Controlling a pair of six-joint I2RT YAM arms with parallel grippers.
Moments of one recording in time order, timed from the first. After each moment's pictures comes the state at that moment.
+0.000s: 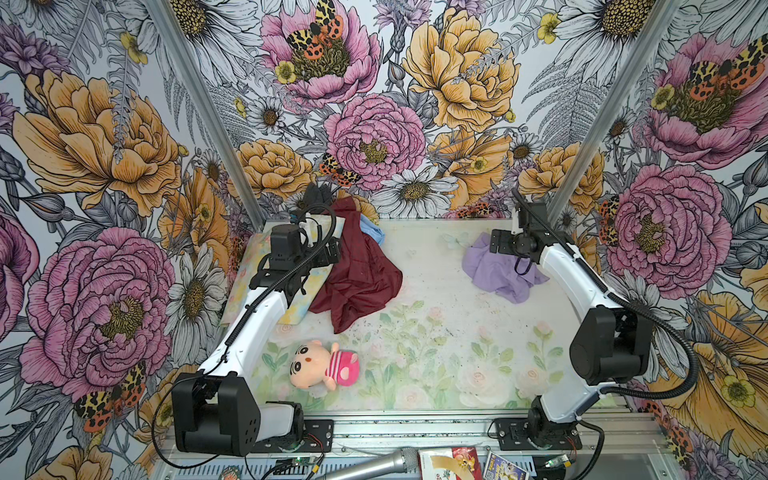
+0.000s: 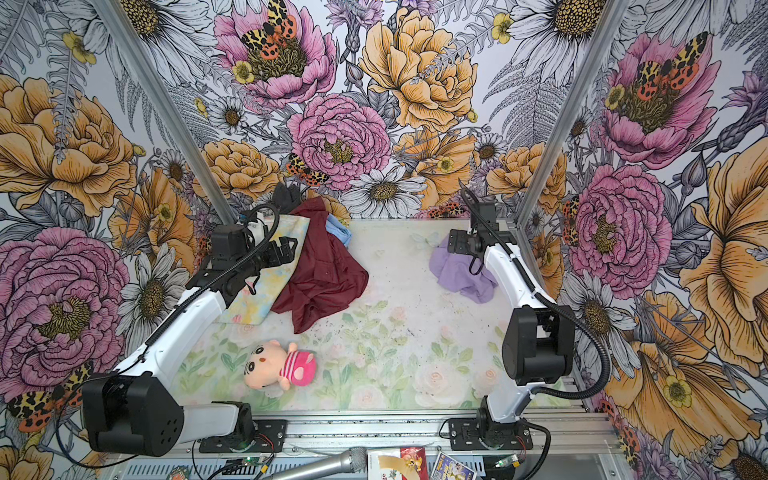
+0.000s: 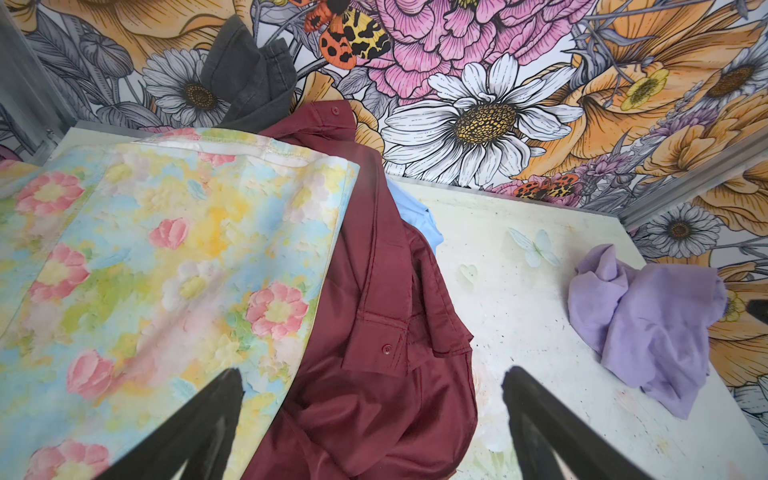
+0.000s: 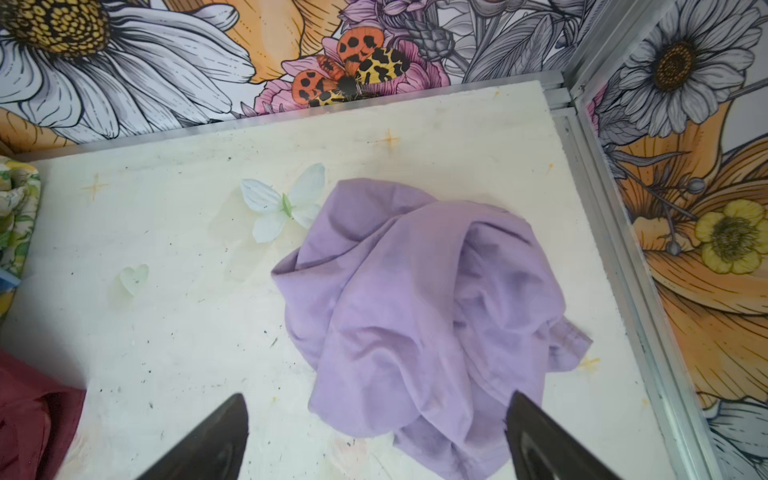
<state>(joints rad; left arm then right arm) -0.08 1.30 1.07 -0.24 0.13 -0.27 0.05 1.61 1.38 -0.58 0.06 0.14</state>
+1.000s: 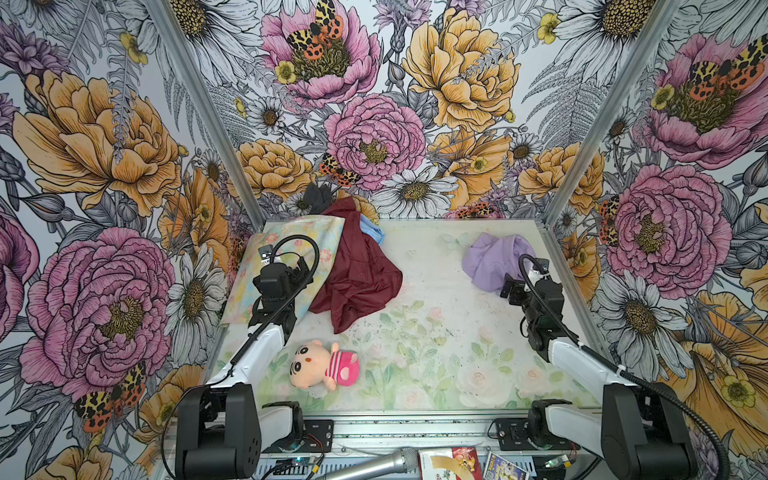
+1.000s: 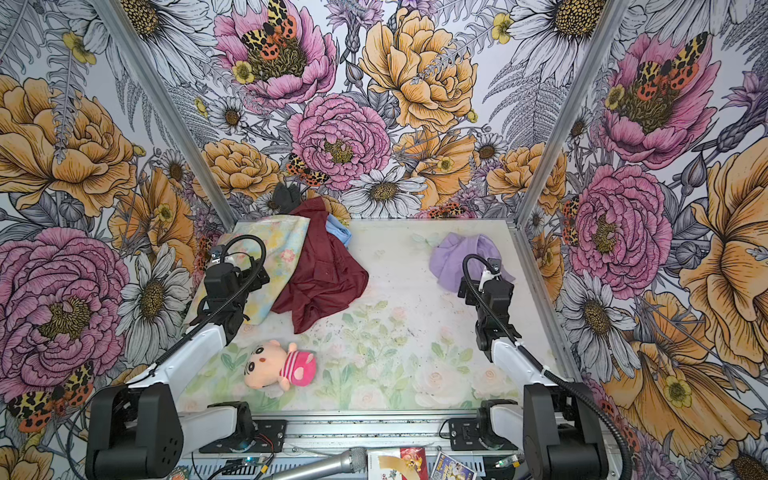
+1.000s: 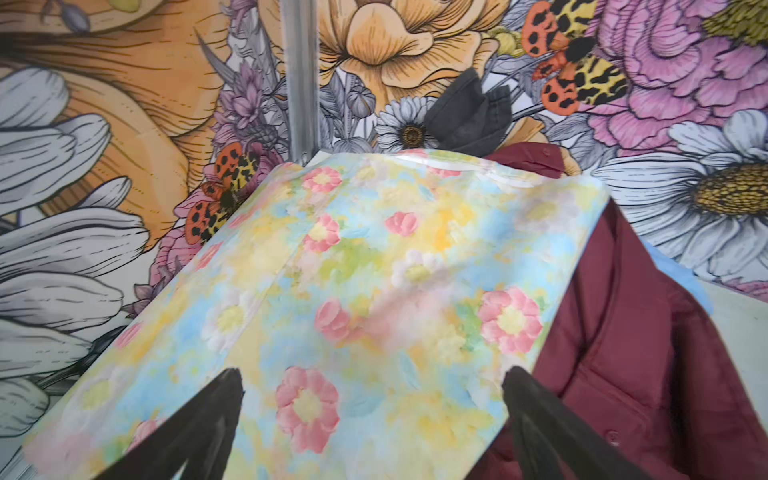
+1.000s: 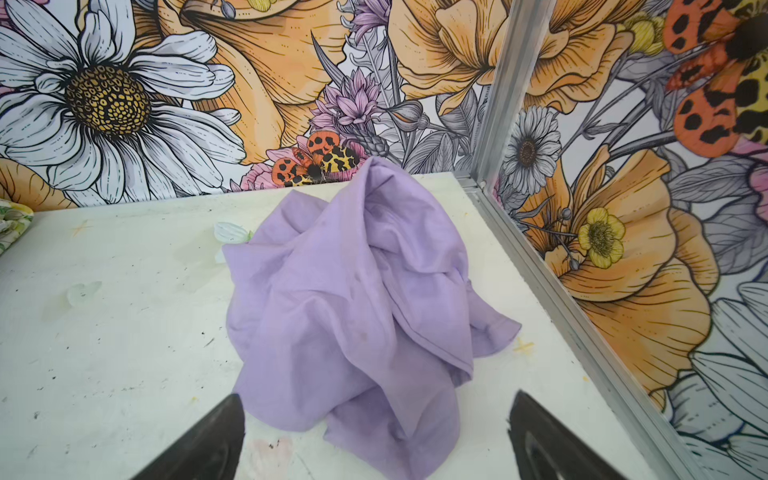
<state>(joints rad) 0.06 1.19 0.60 0.23 -0.24 -0.24 0.00 1.19 0.42 0.44 0.16 0.06</state>
